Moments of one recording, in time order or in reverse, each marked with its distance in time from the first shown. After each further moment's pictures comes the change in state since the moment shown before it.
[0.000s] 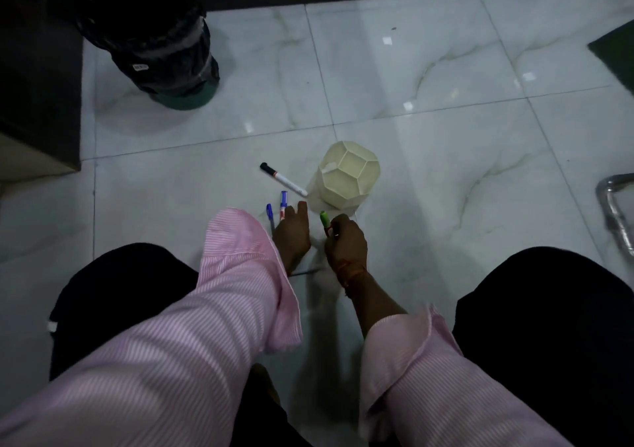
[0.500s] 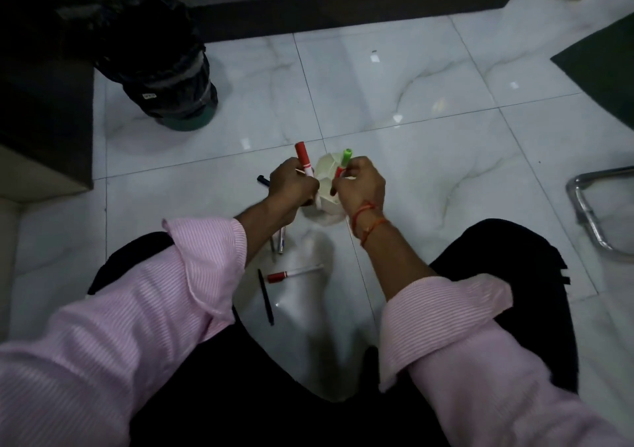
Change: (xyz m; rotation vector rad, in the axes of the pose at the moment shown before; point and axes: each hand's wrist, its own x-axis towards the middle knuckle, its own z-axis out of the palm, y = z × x) left_hand 0.001 0.075 -0.136 -0.878 0.112 -0.299; right_hand 0.017 -0.092 -0.121 0.405 0.226 0.043
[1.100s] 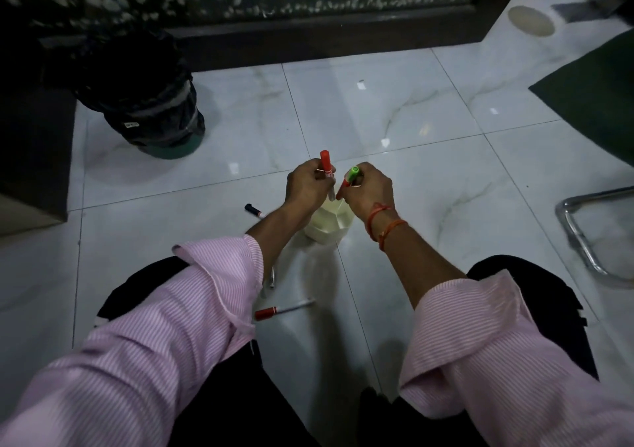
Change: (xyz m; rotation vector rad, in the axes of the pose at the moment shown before) left_hand 0.036 0.037 0.042 -0.058 -0.086 0.180; right_hand 0.065 -0.002 -0.014 -0.204 -0.066 -0.047
